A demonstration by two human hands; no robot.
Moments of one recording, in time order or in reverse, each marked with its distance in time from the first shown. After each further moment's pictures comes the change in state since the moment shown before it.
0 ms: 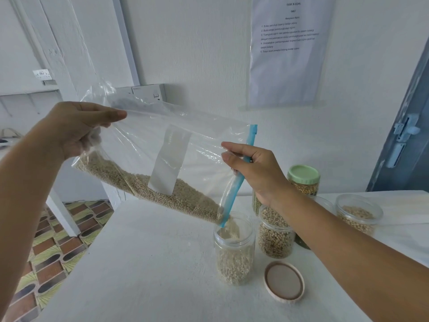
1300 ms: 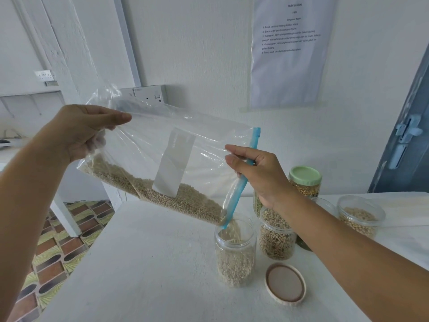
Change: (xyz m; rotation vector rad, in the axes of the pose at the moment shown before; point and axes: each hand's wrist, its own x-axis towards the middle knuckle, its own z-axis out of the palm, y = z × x) left_hand -0.005 0.000 0.009 -0.011 -0.017 -0.005; right_hand 0.002 0.007 -0.005 -0.013 0.027 0.013
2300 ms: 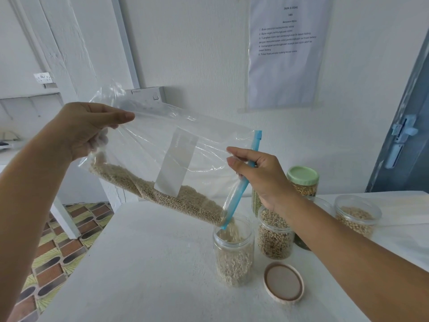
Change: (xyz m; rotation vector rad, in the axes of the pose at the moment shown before) left_hand -0.001 0.007 0.006 0.032 -0.032 0.064; right_hand -0.005 0.000 -0.005 -0.019 0.027 0.001
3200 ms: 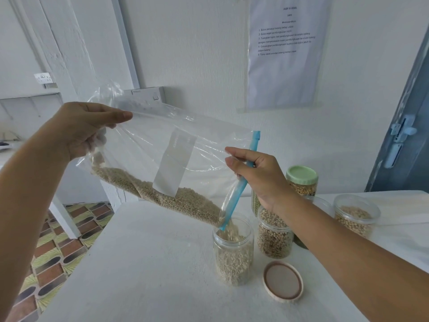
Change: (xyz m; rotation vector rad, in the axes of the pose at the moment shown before) left_hand 0.005 -0.003 -0.006 -0.005 0.045 -0.057; right_hand -0.003 -0.002 0.002 0.018 -0.015 0.003
